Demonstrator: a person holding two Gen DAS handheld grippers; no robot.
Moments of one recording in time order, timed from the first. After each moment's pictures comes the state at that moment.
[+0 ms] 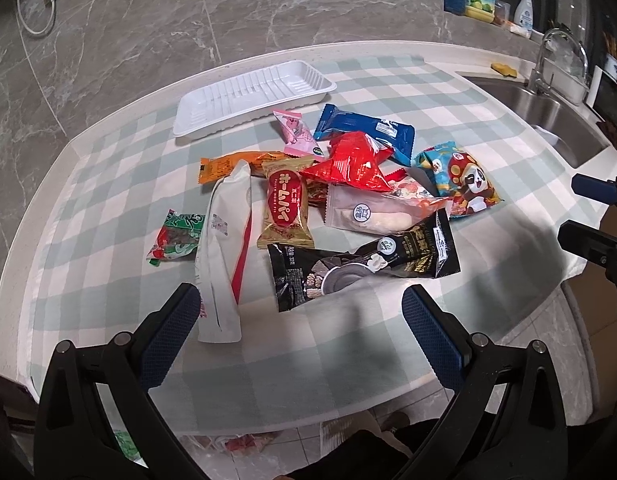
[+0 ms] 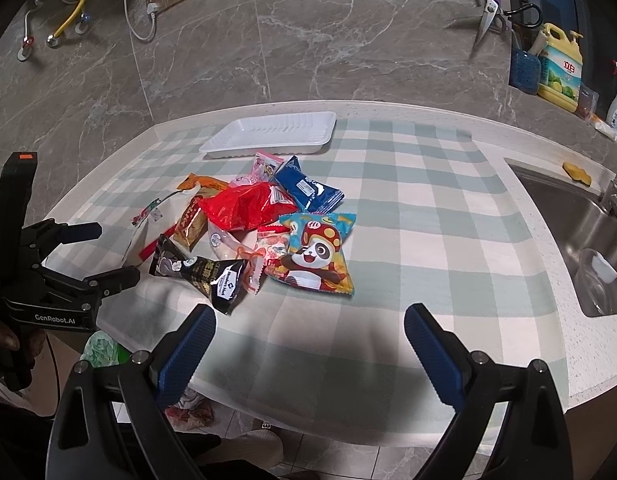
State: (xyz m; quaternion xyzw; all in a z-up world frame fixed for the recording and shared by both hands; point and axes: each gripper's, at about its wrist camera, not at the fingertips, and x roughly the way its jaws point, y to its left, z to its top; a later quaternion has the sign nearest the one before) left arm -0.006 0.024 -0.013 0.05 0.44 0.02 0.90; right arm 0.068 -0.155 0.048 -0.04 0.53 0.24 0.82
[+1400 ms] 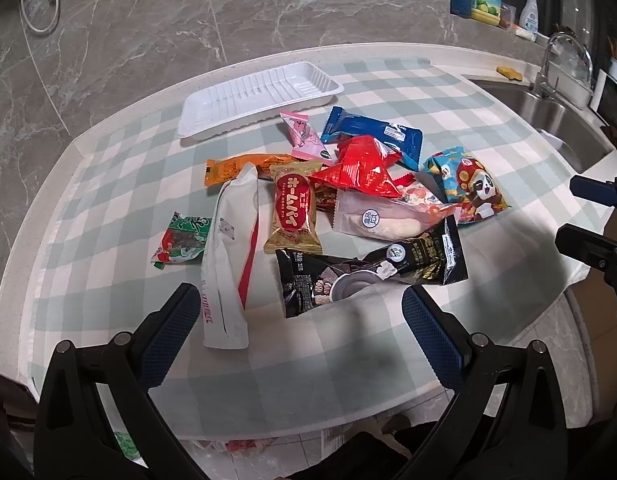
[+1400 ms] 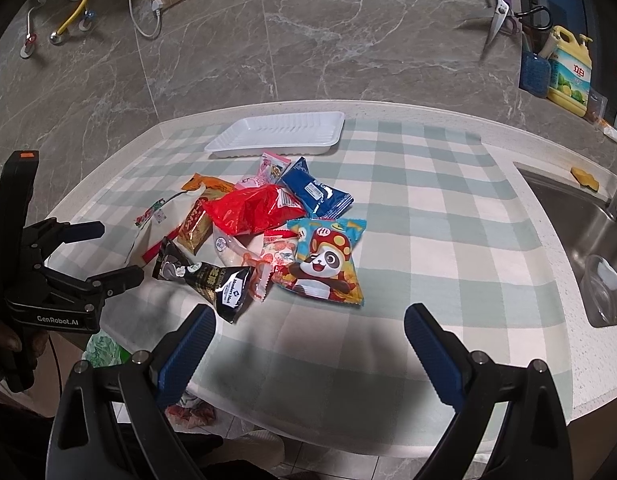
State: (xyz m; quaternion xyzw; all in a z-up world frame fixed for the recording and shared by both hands) left arm -0.002 0.029 -0.013 0.05 0.44 0.03 0.90; right arm 0.074 -0.146 0.046 -0.05 0.53 0.24 0.81
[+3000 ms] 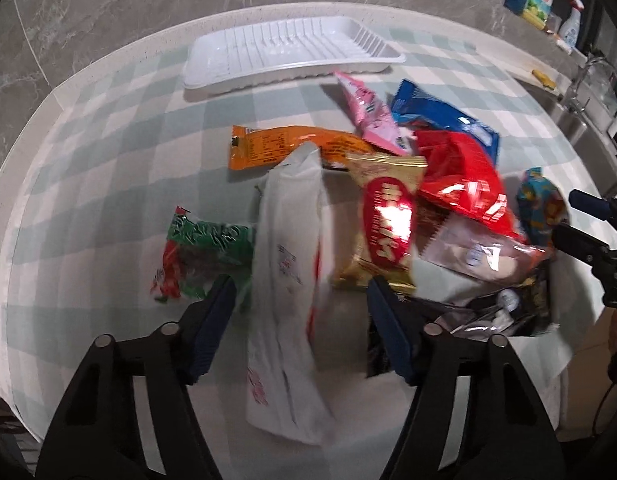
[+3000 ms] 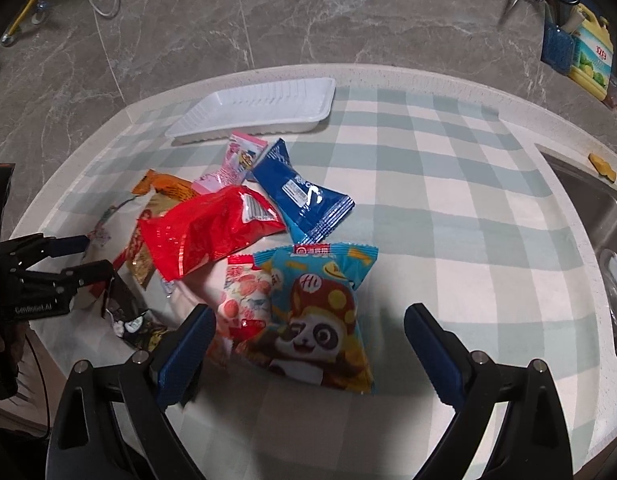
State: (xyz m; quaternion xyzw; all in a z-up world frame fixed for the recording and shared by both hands) left arm 0.097 0.117 -0.058 -0.01 0.51 0.03 0.86; right arm 0.149 -0.108 -0.022 -0.05 0.59 0.22 0.77
